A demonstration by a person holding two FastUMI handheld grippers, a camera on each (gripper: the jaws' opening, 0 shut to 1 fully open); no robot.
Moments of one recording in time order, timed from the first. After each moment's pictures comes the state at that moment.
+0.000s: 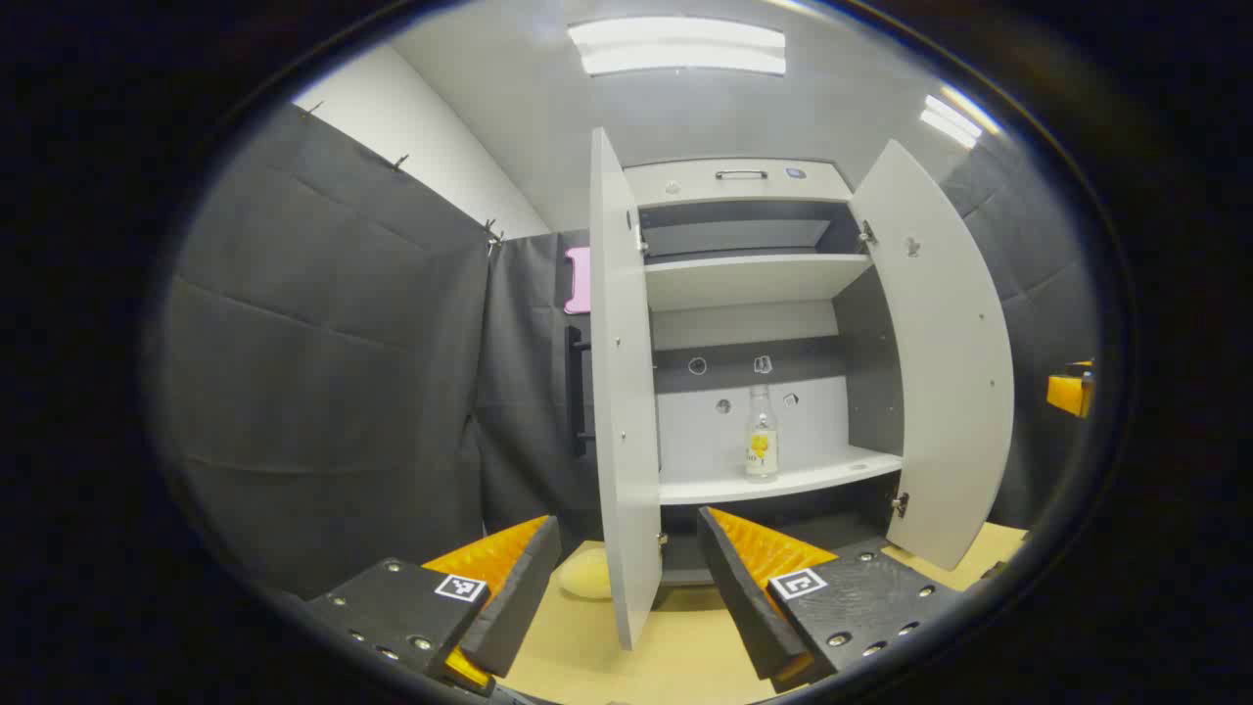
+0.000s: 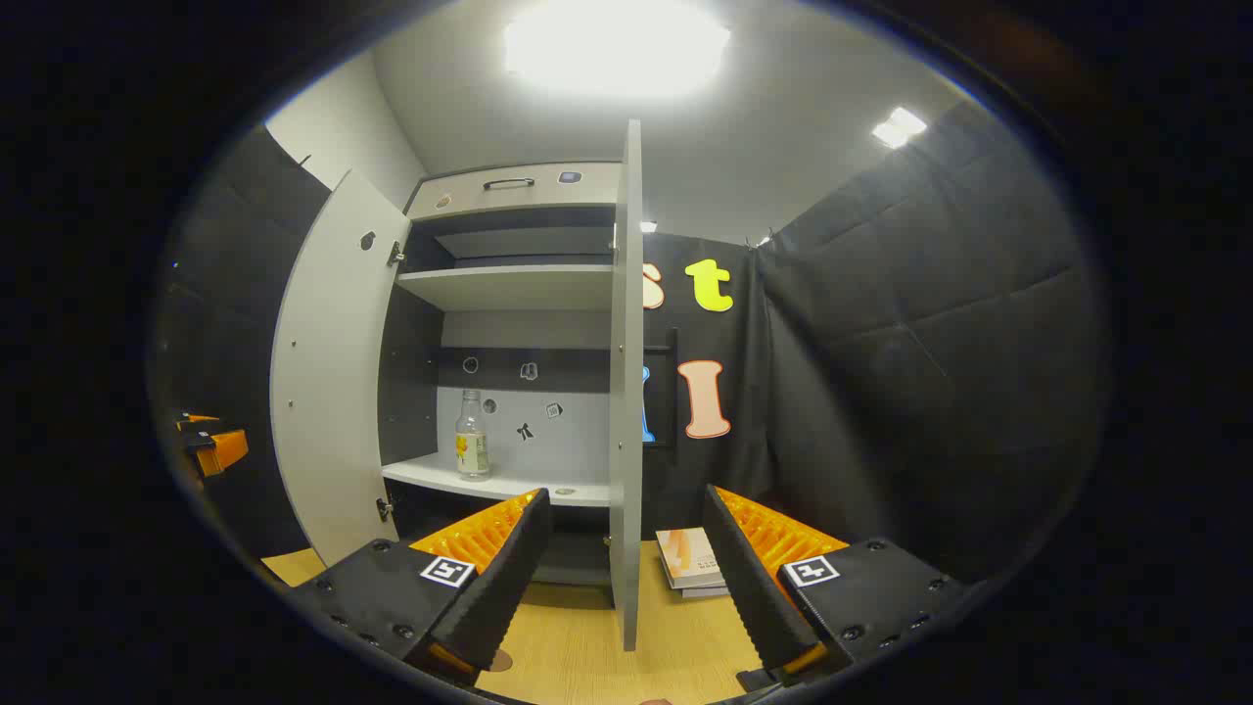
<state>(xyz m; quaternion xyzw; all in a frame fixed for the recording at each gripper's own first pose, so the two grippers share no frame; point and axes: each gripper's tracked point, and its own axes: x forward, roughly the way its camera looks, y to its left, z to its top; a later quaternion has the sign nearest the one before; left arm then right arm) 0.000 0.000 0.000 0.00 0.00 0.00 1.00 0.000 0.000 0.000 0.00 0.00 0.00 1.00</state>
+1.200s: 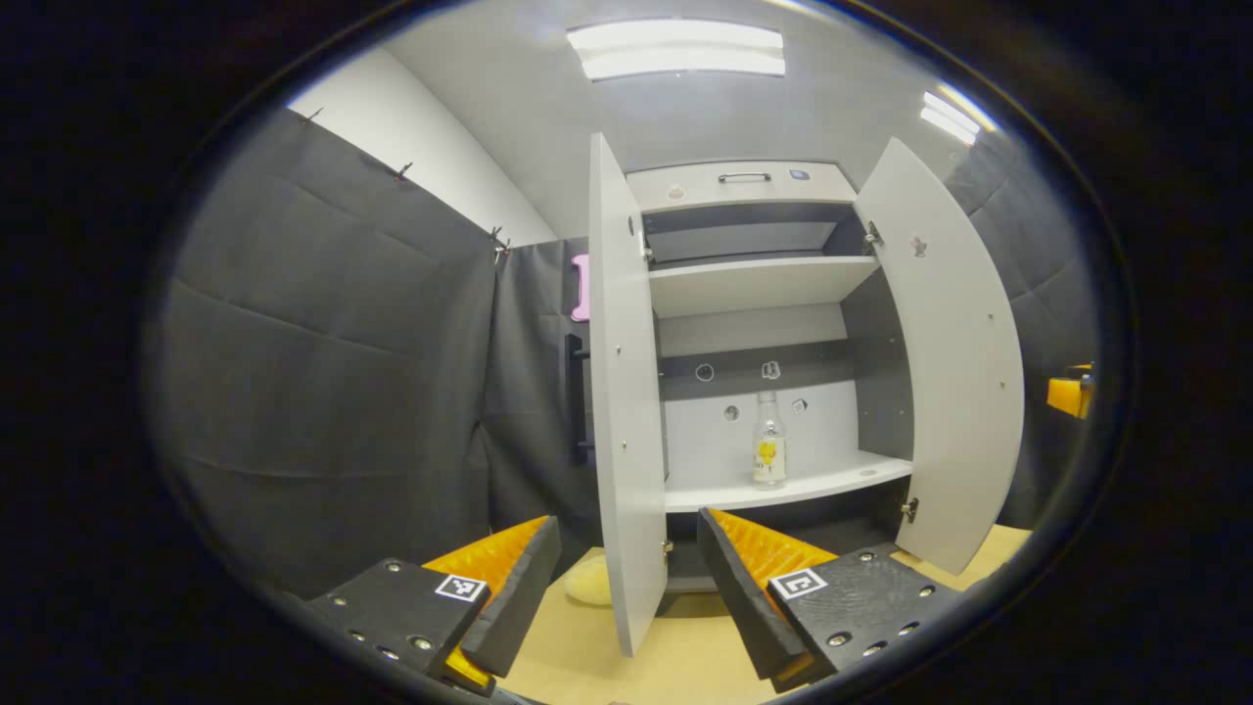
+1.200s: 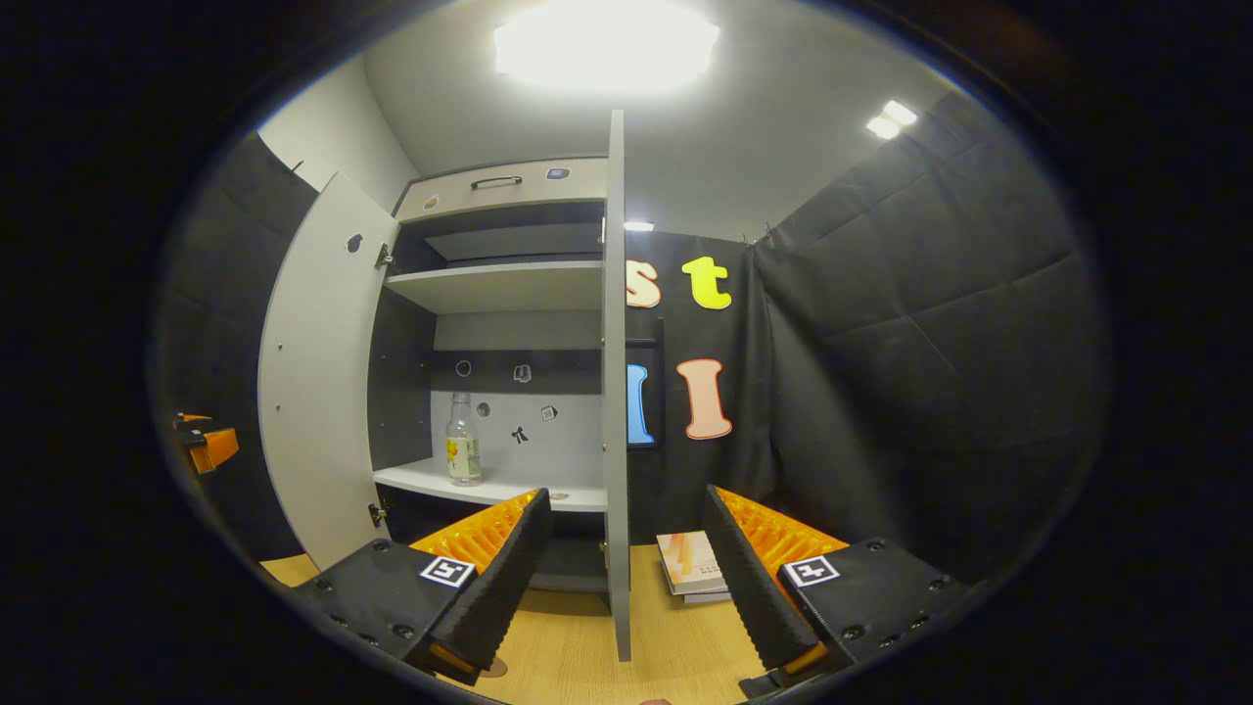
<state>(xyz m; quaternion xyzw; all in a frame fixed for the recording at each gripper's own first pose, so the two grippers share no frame) 0.003 0.000 0.003 0.00 -0.01 0.01 1.00 0.022 -0.015 -0.007 0.01 0.00 0.00 1.00</state>
